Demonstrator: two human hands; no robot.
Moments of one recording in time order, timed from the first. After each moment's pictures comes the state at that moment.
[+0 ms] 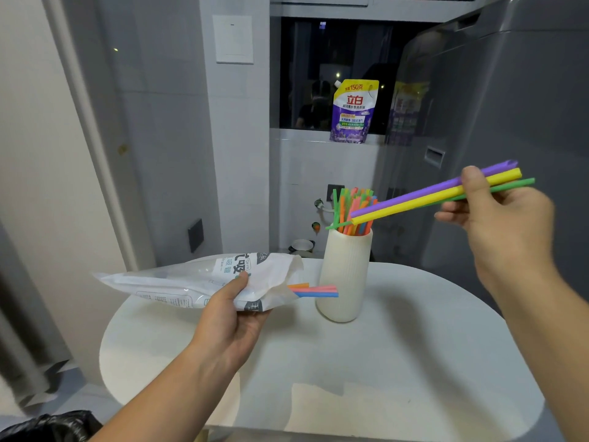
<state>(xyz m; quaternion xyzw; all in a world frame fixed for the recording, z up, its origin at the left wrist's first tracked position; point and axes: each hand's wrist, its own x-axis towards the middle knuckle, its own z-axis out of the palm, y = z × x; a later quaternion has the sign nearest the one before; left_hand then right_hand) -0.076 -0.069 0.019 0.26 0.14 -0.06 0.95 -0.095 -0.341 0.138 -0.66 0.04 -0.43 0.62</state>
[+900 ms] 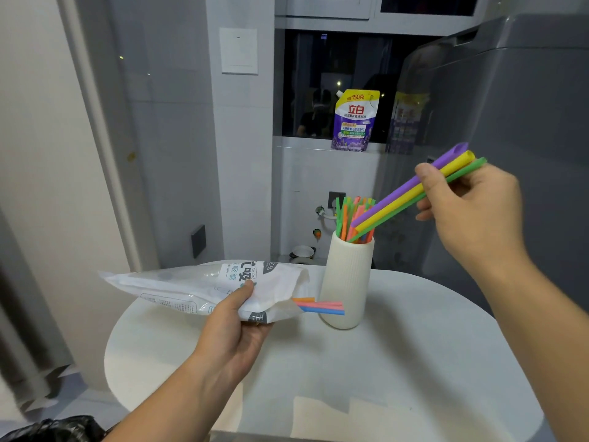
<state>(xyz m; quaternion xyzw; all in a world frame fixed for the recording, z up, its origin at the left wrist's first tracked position) -0.086 -0.068 0.022 0.28 0.12 -0.06 0.95 -0.098 -0.312 0.162 -0.78 -0.01 -0.43 0.45</state>
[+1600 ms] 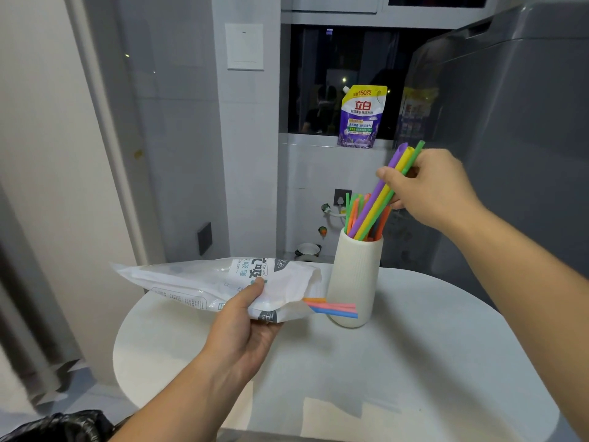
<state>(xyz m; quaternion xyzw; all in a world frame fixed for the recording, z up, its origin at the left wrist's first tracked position) -0.088 -0.069 0.025 0.29 0.13 -0.08 0.95 -0.043 -0.296 0.176 -0.90 0.02 -0.30 0.33</state>
